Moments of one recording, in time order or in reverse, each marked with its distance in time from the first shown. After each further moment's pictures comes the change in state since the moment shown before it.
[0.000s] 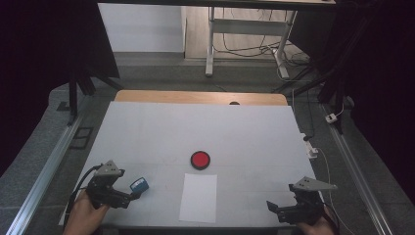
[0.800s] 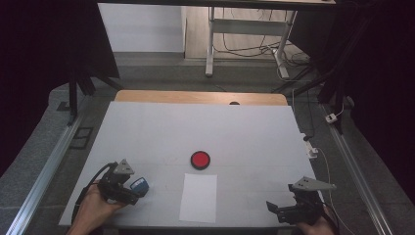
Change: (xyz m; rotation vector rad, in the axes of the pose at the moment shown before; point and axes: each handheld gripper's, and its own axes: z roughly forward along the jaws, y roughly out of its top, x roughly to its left) left arm -0.001 0.009 0.026 0.156 0.056 0.118; right arm 0.000 0.000 0.001 0.005 0.008 -0.003
